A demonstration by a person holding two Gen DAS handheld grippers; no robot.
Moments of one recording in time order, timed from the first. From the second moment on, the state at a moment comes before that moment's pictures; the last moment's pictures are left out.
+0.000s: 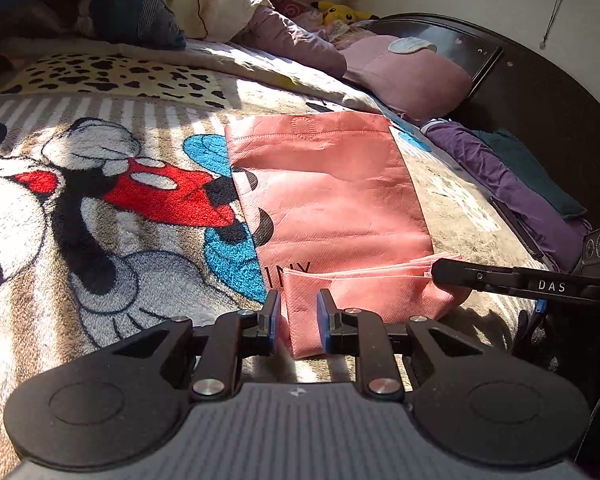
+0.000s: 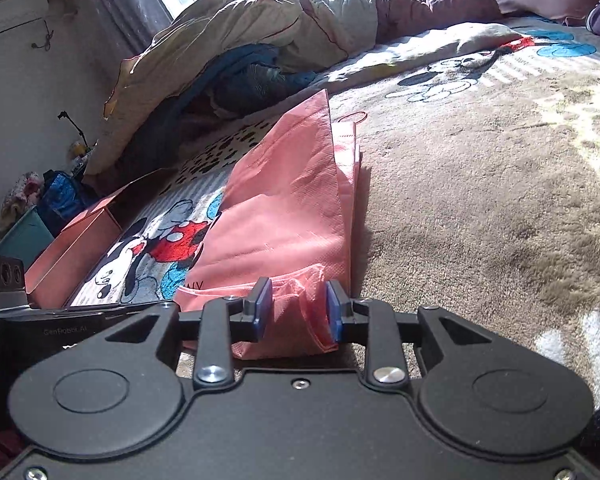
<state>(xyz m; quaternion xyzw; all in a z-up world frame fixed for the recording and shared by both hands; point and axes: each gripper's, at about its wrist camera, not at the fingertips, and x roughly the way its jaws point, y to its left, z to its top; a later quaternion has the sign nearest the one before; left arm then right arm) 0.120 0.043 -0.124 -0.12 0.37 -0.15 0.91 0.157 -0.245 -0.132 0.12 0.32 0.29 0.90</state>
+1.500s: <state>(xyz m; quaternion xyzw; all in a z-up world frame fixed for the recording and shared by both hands) 0.106 -0.024 -0.128 0.01 0.34 -0.15 0.93 0.164 -0.269 -0.149 0.03 0.23 0.33 0.91</state>
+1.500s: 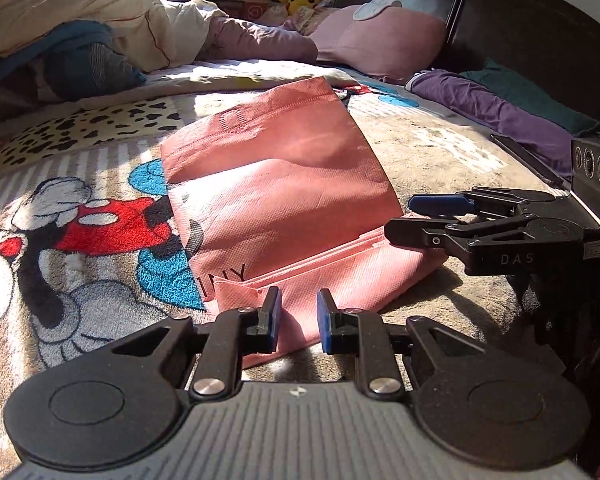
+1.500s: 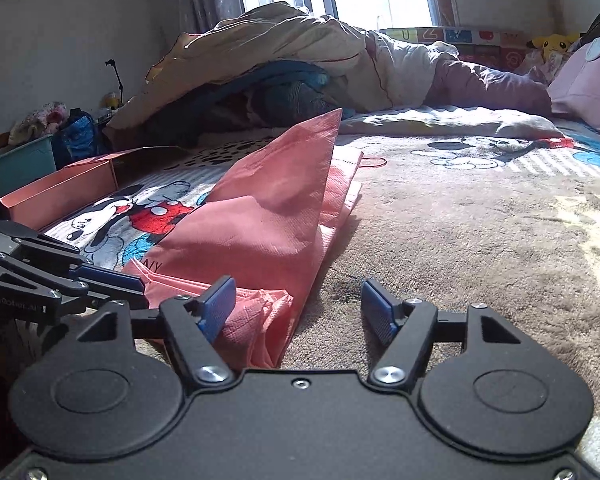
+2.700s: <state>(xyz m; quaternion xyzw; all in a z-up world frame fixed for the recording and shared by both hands) 0.110 -0.051 -0.127 -0.02 0.33 -0.12 0.93 0.093 -0.257 -0.109 -0.18 0.11 0.37 0.91</state>
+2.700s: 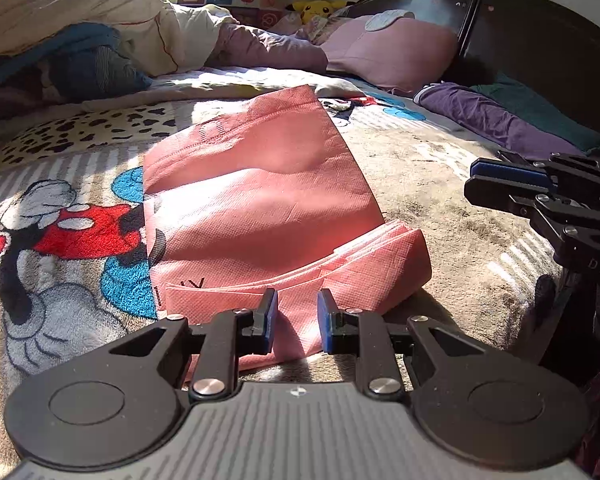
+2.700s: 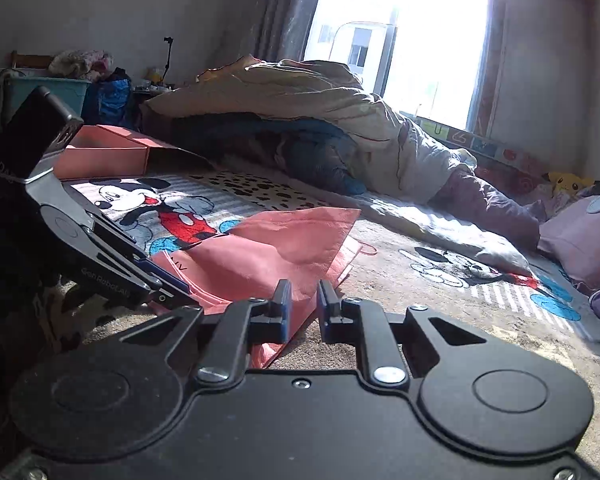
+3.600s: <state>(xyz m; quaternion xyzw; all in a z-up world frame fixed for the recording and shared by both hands) 0.111 -0.057 -0.123 0.02 0.32 -0.12 0.94 0.151 -0.233 -0.137 -0.04 0.27 0.36 0.89</state>
